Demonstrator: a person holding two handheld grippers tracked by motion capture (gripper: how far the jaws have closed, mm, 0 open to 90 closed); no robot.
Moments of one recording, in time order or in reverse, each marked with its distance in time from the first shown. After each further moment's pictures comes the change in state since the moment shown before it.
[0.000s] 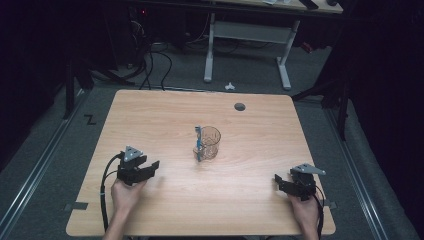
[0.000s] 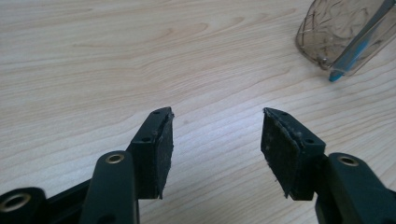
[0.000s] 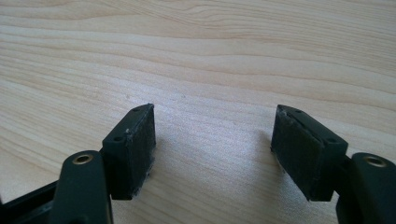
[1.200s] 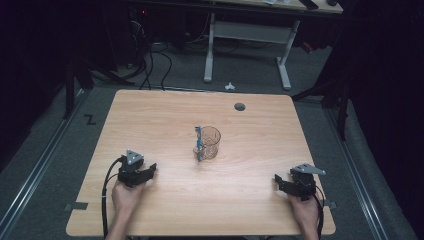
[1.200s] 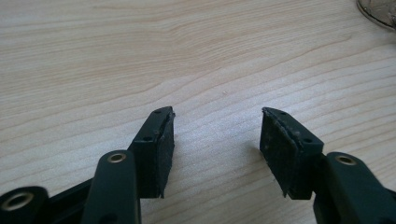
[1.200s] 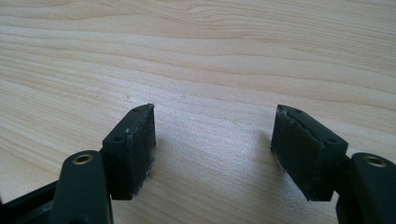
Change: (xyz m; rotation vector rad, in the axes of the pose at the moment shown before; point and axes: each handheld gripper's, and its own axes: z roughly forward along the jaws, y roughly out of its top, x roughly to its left) left arm 0.007 -0.020 0.023 0.029 0.104 0.022; right arm 0.000 0.000 0.000 0.000 0.000 0.001
